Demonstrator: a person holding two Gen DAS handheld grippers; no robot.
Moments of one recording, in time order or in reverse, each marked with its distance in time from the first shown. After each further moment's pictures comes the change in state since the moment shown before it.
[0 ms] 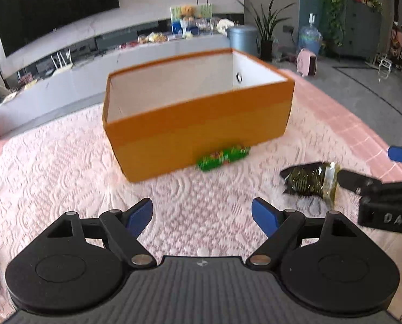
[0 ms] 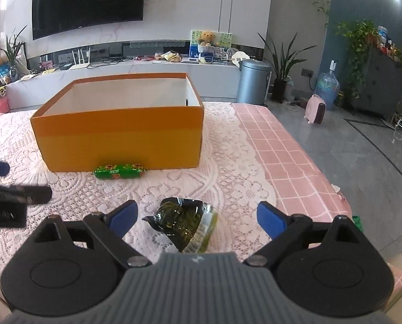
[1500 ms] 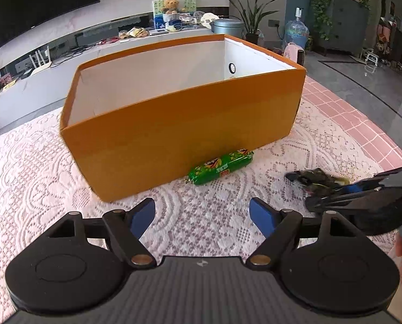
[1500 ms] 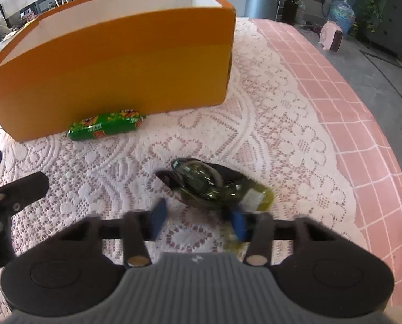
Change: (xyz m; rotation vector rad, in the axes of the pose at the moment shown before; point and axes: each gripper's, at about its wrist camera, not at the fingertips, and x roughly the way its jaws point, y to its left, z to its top) left arm 0.067 0.004 0.017 0.038 0.007 -0.079; right arm 0.128 0.022 0.011 0.066 0.368 0.018
